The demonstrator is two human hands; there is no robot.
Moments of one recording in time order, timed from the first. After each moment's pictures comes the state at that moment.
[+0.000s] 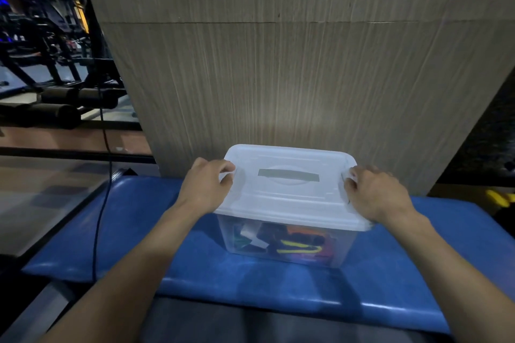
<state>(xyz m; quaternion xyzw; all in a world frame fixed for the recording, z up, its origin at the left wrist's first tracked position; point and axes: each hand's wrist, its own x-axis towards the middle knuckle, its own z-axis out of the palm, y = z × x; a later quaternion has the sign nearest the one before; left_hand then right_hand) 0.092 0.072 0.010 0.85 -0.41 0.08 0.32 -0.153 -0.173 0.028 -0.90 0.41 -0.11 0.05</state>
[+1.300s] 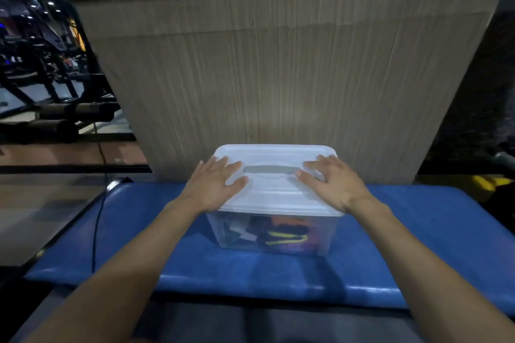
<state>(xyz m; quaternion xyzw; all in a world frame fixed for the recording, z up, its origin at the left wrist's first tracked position) 0.051 0.059 0.034 0.87 -0.48 -0.02 0.11 -0.157 -0.143 0.034 -0.93 0.27 -0.15 0.20</state>
